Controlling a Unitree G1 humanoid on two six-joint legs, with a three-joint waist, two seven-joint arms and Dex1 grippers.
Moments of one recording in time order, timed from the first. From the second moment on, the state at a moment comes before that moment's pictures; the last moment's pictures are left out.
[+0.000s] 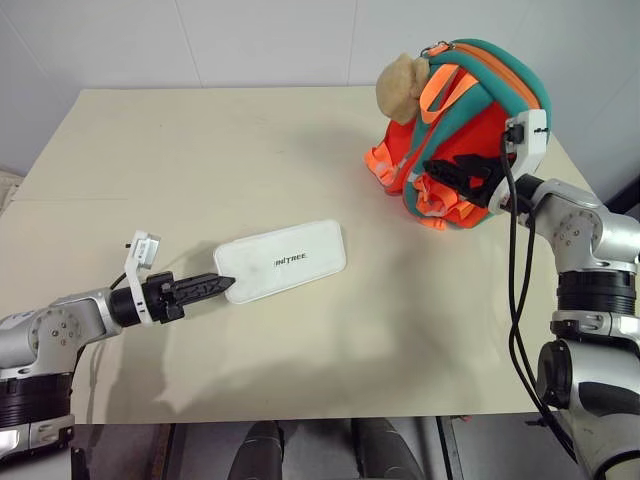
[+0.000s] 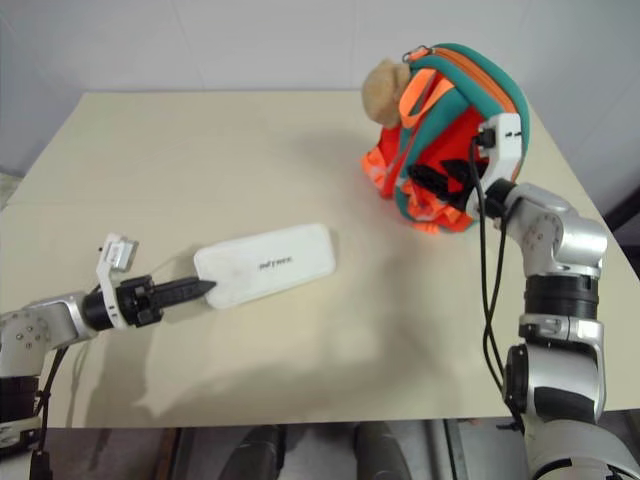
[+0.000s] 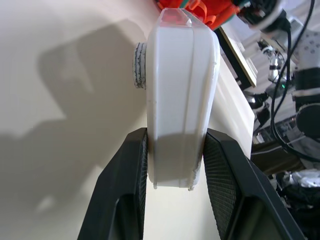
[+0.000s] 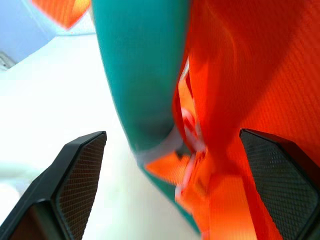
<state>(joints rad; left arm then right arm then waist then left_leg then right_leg) -0.30 0.75 0.33 0.04 -0.84 1.11 -0.95 -0.87 -0.59 -0.24 0.35 0.50 0.77 0.68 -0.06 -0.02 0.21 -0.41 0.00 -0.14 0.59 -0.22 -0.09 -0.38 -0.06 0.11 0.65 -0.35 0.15</state>
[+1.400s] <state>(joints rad) -0.31 0.79 0.39 0.09 -0.85 1.07 -0.94 -1.10 -0.31 -0.17 0.70 0.39 0.34 0.79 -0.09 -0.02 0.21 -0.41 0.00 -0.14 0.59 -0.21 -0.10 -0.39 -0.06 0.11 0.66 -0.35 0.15</state>
